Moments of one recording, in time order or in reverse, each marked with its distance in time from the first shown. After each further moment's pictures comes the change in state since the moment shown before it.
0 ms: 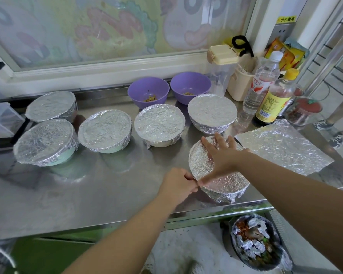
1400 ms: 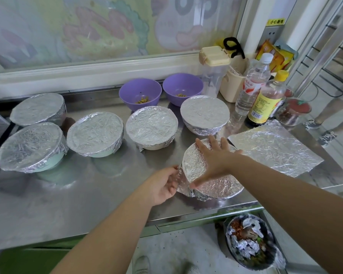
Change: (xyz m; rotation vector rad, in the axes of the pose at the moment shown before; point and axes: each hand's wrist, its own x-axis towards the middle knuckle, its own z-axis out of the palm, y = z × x) left_hand 0.042 -0.016 -0.017 -0.812 -0.156 -0.419; right_hand 0.000 -0.001 0.000 0.030 0.022 0.006
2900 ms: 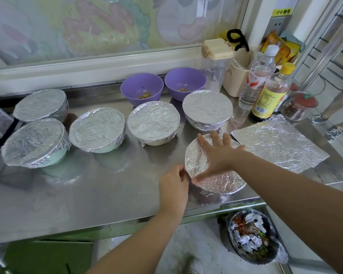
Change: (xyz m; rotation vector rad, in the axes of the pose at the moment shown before) left_hand -0.004 -0.055 0.022 0.778 0.497 0.958; right_hand 0.000 0.000 0.002 -0.021 0.001 -0.001
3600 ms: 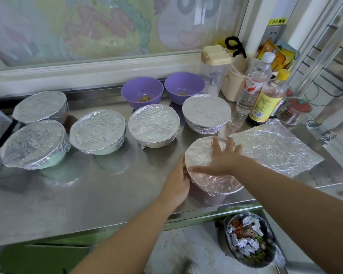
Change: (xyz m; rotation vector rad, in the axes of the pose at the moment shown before) left_hand 0.022 0.004 -0.006 -0.189 -0.414 0.021; right_hand 0.000 0.003 0.011 0.252 0.027 0.226
